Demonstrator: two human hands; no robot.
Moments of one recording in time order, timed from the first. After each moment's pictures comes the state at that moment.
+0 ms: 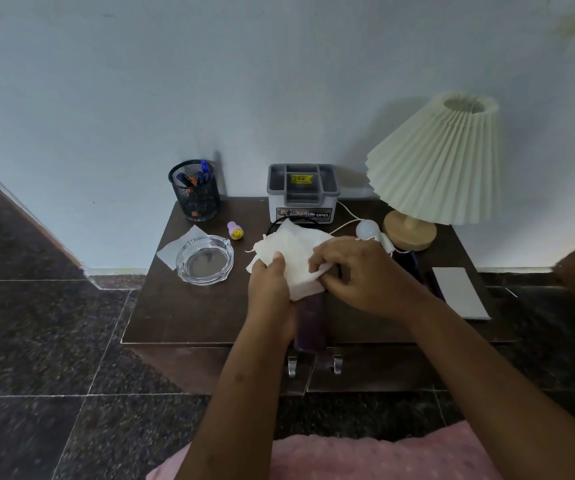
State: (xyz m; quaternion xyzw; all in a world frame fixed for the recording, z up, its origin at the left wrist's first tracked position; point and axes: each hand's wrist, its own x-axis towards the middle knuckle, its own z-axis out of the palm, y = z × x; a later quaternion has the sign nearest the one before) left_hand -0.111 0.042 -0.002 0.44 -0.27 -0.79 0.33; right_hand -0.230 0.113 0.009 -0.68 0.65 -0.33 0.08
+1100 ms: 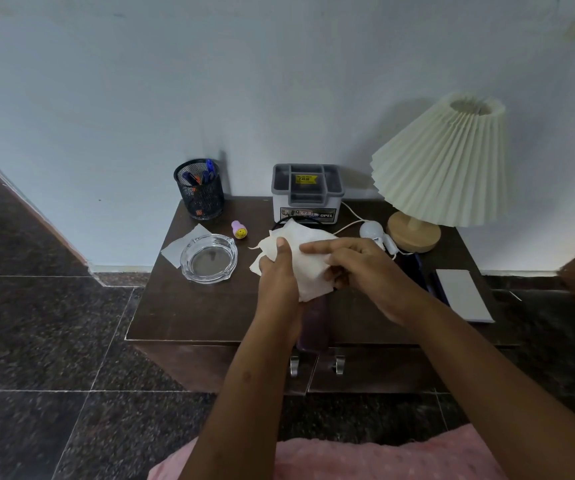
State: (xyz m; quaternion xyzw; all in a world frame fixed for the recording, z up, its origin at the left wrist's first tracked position) left_hand -0.116 0.040 -0.008 0.46 -0.32 -0.77 0.31; right_hand -0.221 0.107 0.013 -0.43 0.64 -0.49 0.41
